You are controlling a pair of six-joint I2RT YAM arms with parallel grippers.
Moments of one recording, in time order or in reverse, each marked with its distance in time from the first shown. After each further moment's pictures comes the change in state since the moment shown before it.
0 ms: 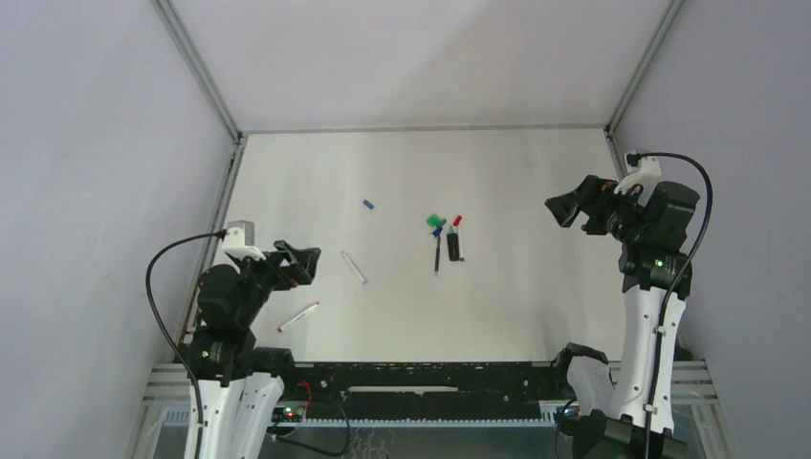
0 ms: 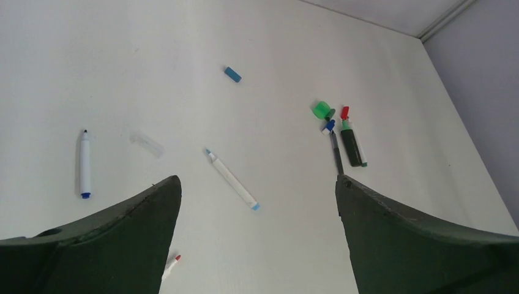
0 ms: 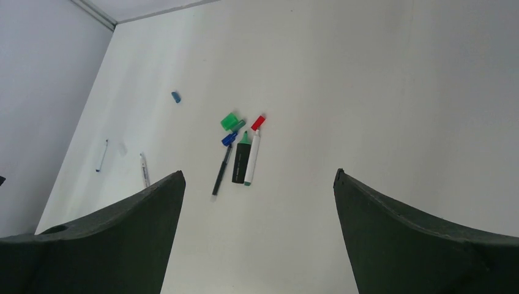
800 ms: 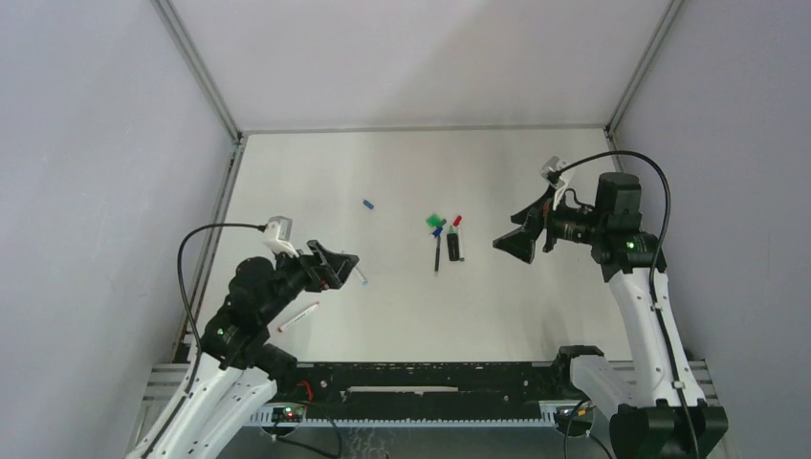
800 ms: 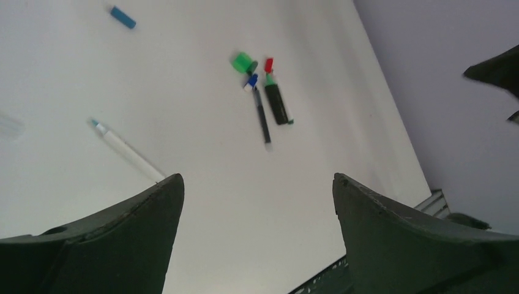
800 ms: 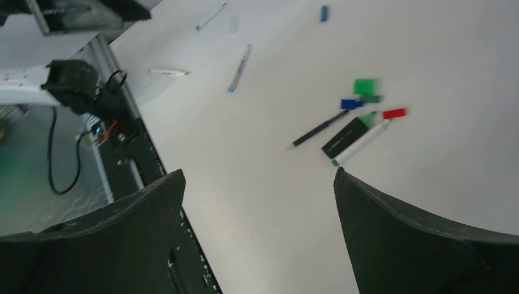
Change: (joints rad) left arm -0.371 0.127 -0.058 0.127 -0.094 -0.221; right arm 0.328 0.079 -0.005 -0.047 -0.301 -0.342
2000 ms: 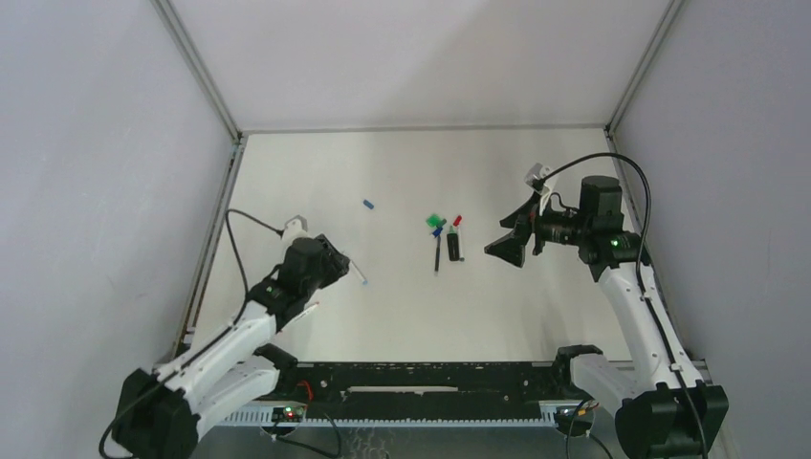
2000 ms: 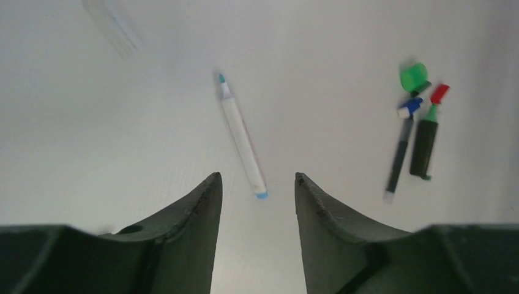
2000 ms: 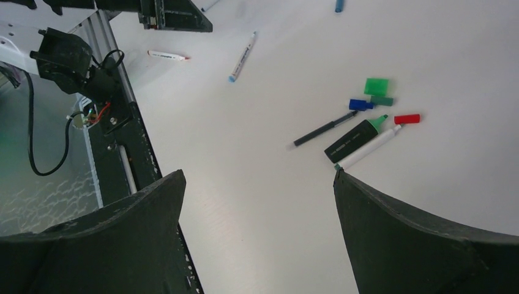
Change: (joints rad) left arm -0.056 0.386 -0.131 0.173 -0.368 -0.241; right arm 0.071 0.060 -0.092 0.100 -0.044 -0.076
